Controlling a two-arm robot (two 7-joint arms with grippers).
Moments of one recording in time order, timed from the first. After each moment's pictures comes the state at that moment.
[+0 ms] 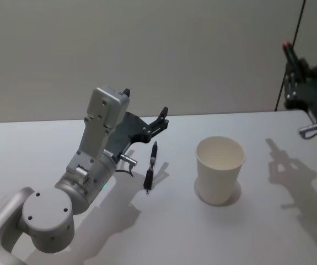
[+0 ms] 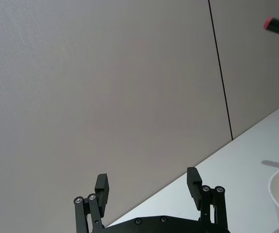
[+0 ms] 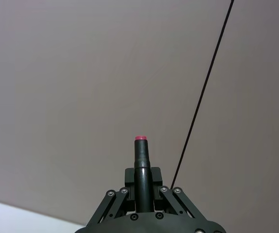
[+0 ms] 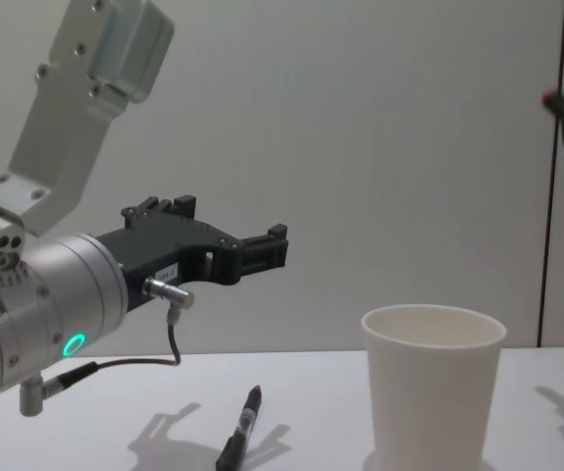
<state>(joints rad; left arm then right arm) -0.24 0.38 0.45 -1.63 -0.20 0.01 -0.01 0.11 0.26 -0.19 -1.82 -0.01 0.14 -0.02</state>
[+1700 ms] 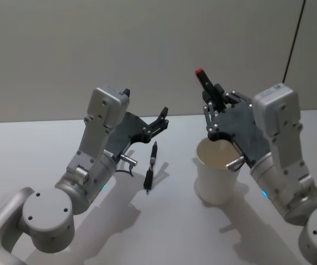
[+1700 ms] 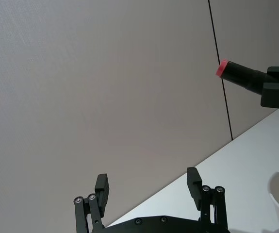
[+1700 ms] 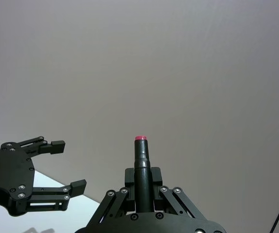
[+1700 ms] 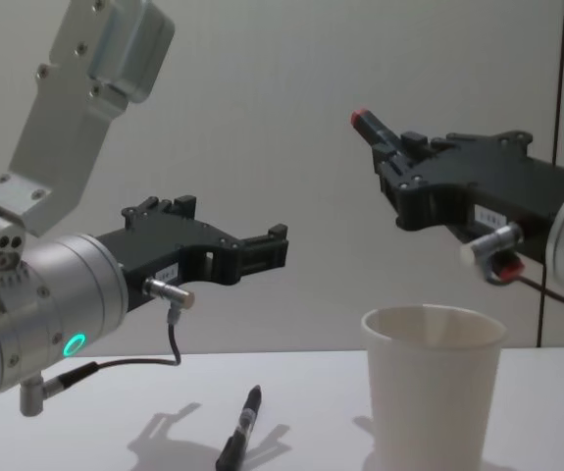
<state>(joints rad) -0.24 0.38 0.45 -1.63 -0.20 0.01 -0.01 0.07 0.14 -0.35 -1.80 -0.14 0.01 0.10</state>
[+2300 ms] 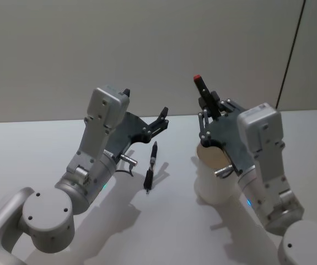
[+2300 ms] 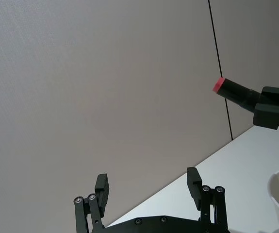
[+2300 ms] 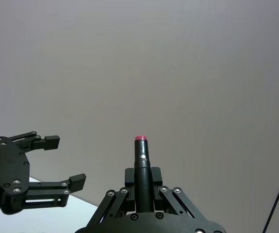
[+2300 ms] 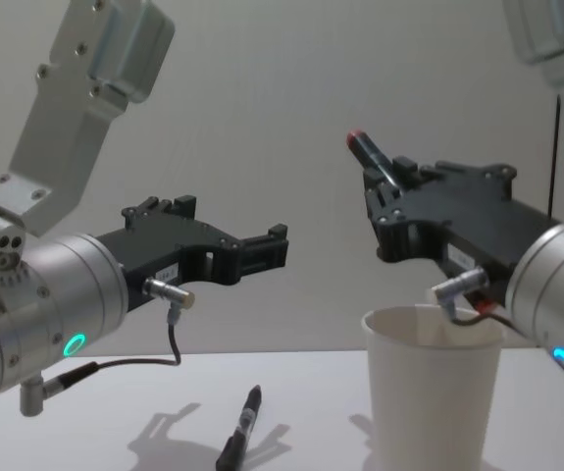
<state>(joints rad) -0.24 0.38 0.45 -1.63 -0.20 0.01 -0.01 0.06 0.09 -0.38 -1.71 -0.21 -0.09 -0.02</state>
